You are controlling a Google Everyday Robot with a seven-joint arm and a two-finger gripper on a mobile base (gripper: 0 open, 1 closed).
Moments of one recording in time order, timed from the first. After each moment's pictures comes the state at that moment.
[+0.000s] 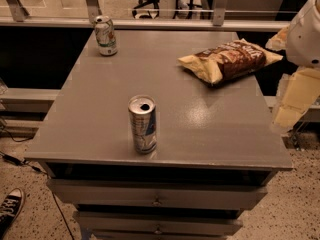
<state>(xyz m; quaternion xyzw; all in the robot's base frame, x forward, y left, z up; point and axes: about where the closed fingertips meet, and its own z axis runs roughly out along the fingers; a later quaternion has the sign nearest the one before) 0.438 -0.217 0.976 -0.60 0.78 -0.03 0.16</state>
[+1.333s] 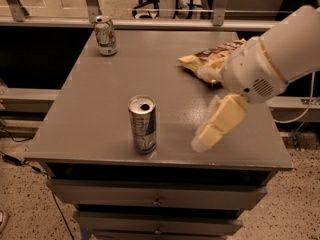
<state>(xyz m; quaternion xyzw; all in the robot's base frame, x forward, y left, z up) 0.430 -0.085 0.938 -0.59 0.72 0.20 0.28</state>
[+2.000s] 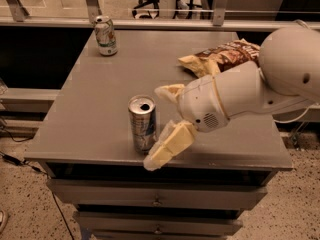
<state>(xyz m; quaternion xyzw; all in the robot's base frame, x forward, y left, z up) 0.424 0.005 0.896 -0.58 0.66 0.32 0.36</state>
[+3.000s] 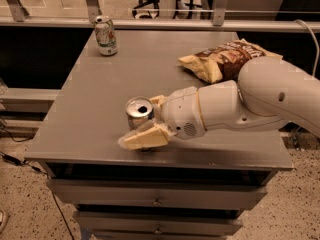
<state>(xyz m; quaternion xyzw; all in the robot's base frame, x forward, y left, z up) 0.436 0.043 0.881 -0.54 0.64 0.37 0.41</state>
